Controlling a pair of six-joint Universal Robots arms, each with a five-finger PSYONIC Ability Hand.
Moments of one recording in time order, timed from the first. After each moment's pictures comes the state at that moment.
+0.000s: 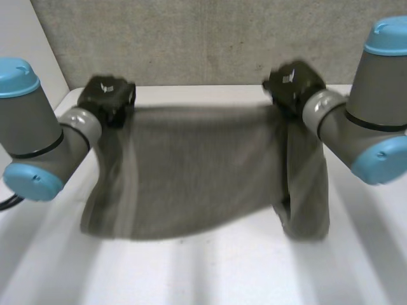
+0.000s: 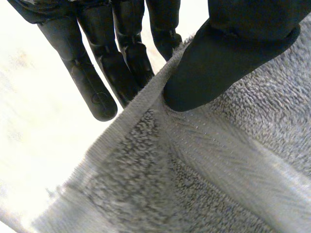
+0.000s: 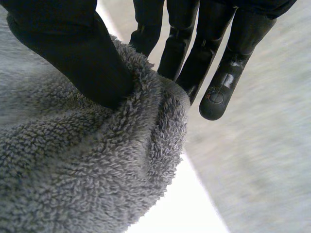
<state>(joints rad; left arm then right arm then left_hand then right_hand) 4.39 -2.06 -1.24 3.26 -1.43 3.52 1.99 -1.01 0.97 0.16 1.43 2.47 1.19 1.22 1.22 1.22 1.04 1.06 1.19 1.19 1.20 0.95</state>
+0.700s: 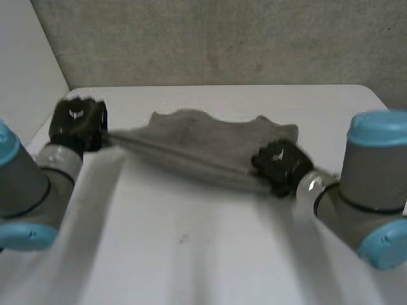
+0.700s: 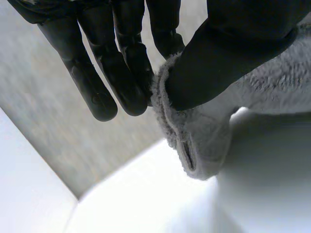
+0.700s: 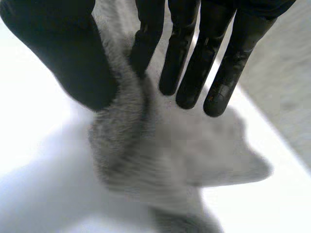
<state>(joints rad) 4.44 -1.87 -1.73 3.62 -1.56 3.43 2.01 -1.13 1.53 0.00 1.37 2.55 1.20 1.22 1.22 1.22 1.04 0.89 0.90 0.89 0.89 0.74</state>
